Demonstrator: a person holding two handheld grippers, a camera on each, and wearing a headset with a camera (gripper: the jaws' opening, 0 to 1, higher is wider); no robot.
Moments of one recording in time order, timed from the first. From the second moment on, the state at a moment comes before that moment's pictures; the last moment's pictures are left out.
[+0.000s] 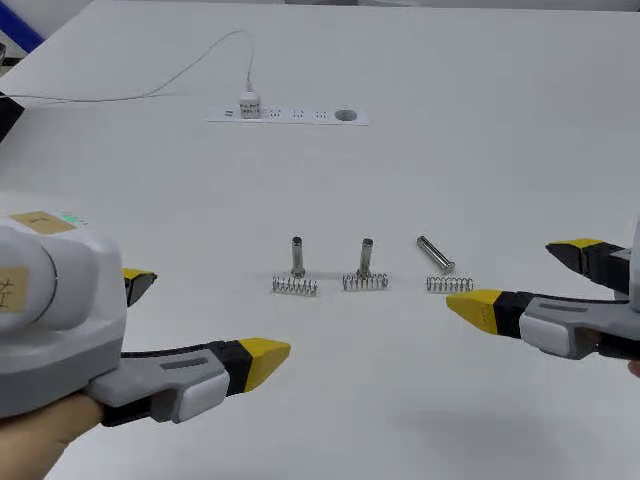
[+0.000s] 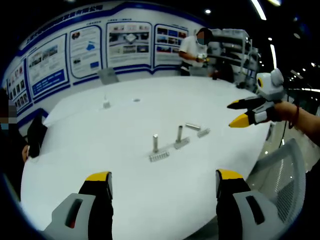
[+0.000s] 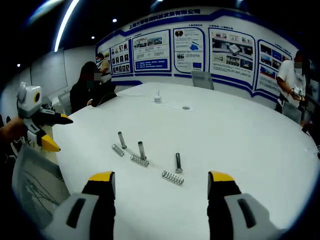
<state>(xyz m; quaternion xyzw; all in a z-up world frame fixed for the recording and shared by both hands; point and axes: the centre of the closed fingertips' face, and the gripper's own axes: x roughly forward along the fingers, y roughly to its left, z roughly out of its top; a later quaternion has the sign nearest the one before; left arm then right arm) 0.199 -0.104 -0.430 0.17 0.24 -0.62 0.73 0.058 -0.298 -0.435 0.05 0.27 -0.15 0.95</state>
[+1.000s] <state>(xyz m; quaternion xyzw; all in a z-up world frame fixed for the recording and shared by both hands) 0.203 -0.112 -0.441 0.16 0.23 -0.62 0.73 0.128 -0.343 -0.484 0.06 0.31 -0.13 0.94</state>
